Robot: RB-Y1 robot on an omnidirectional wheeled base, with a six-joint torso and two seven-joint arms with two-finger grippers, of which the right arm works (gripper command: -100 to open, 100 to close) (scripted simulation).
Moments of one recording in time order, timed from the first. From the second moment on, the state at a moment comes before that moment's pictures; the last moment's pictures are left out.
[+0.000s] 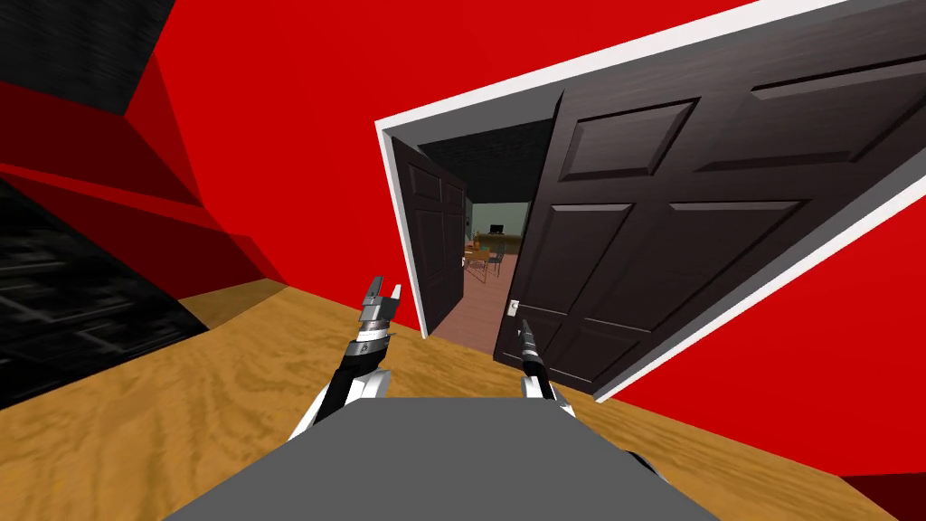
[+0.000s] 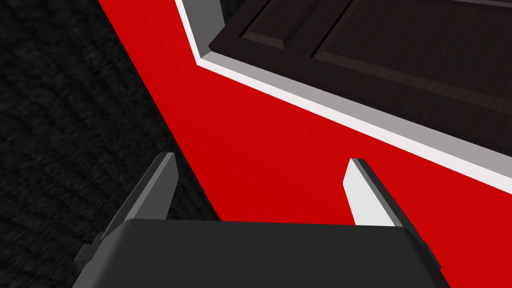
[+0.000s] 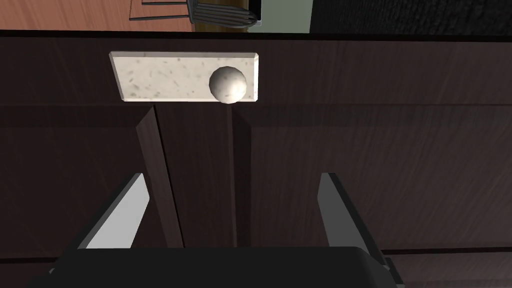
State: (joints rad) arm -0.17 -0.17 -0.19 -0.56 -0.16 -0.83 -0.03
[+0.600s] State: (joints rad) arm -0.18 -0.17 -0.20 -0.53 -0.17 -0.84 -0.02
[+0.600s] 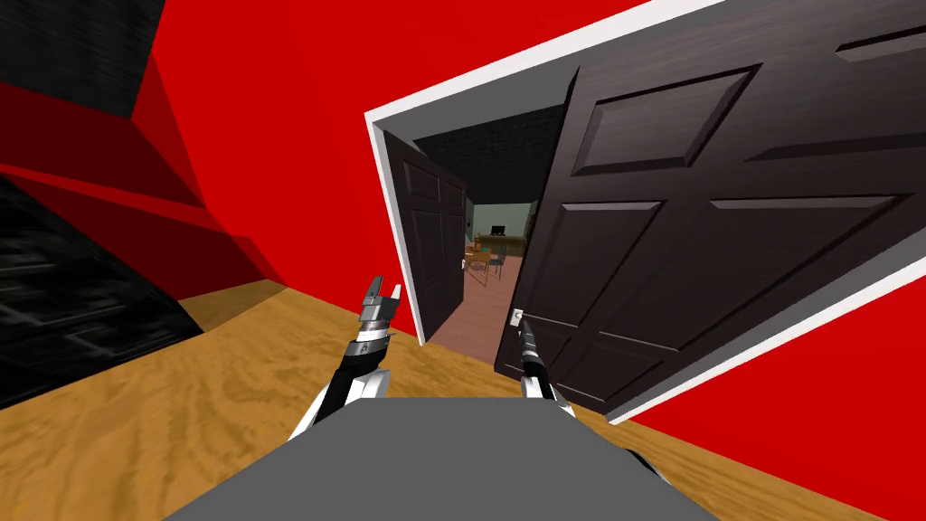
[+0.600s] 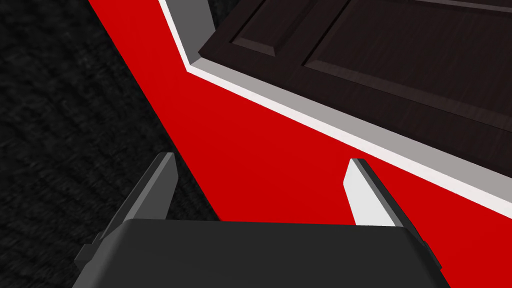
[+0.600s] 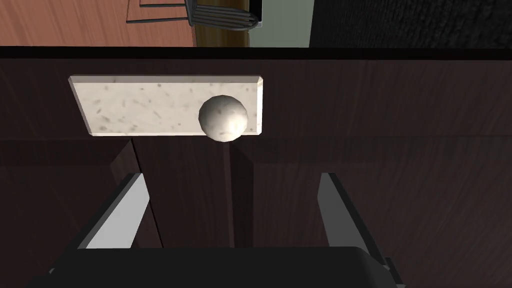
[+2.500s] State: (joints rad) arm -0.19 -0.15 -0.22 -0.50 -0.16 -0.84 -0.01
